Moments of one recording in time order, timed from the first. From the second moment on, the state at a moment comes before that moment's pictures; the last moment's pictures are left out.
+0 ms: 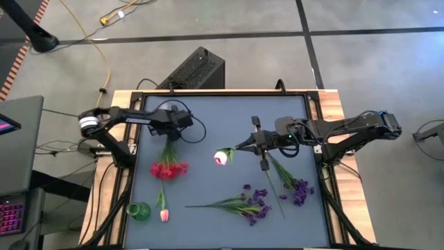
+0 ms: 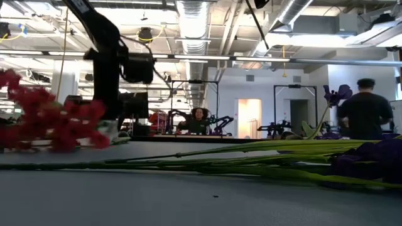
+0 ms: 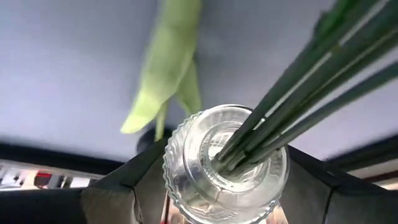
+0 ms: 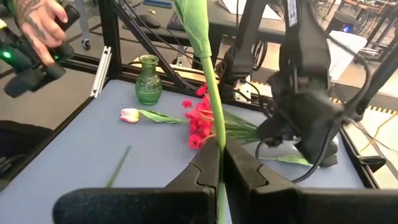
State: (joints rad) left arm 0.44 1.56 0.79 -0.67 -0.65 1.60; right arm 0.10 1.22 1.02 -0.07 0.00 -0.16
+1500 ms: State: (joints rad) left arm 0.37 1.05 0.79 -0.38 0.09 -0.07; right arm 0.08 1.16 1.02 0.01 -0.05 -0.22
